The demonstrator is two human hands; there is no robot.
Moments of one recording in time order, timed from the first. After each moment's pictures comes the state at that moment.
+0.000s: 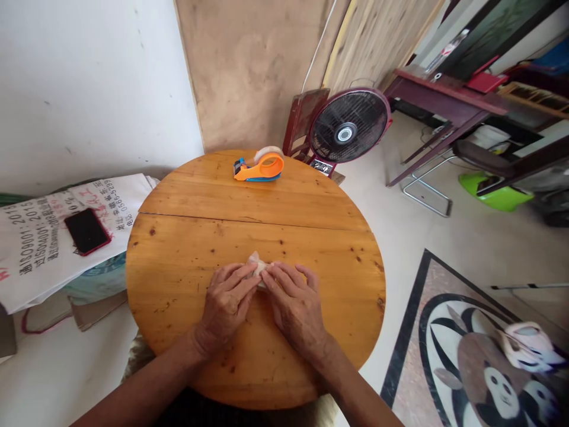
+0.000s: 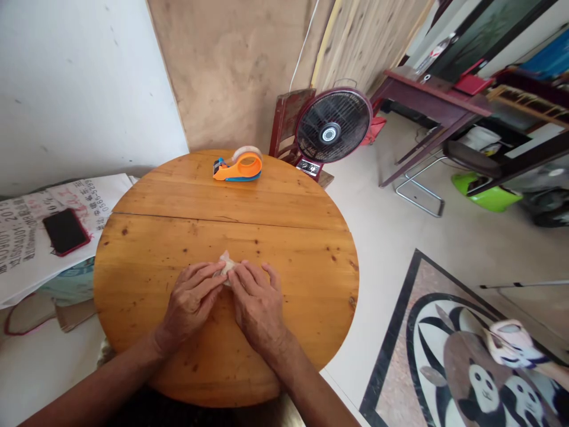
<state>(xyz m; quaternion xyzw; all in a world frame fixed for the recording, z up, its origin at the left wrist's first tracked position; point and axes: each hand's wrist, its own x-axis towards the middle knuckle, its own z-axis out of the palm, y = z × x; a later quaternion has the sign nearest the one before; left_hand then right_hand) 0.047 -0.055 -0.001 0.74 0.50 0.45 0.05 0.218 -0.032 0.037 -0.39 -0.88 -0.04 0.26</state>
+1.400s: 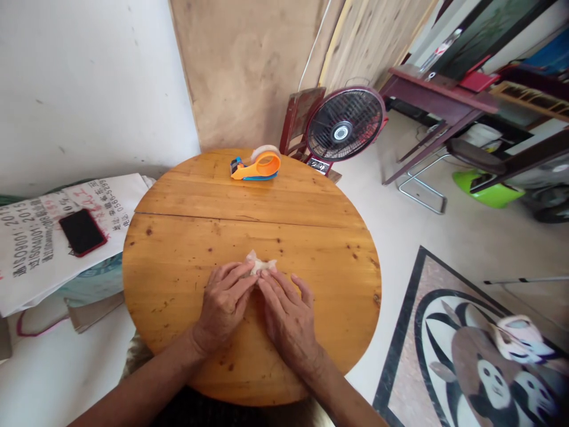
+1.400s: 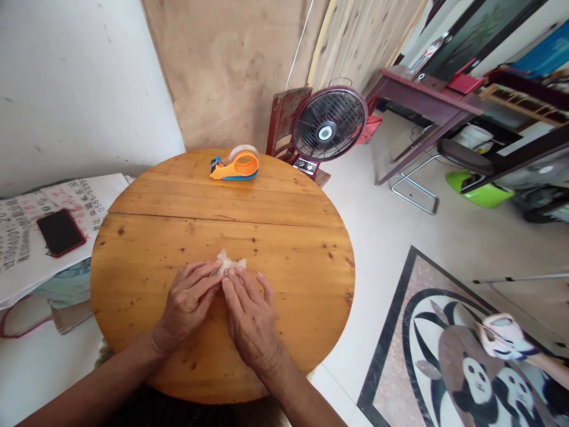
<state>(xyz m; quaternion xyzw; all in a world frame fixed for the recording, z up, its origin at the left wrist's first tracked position) 0.047 -0.057 -0.002 0.74 0.50 0.45 0.07 0.217 -0.057 0.021 -0.41 -0.87 -0.07 0.27</state>
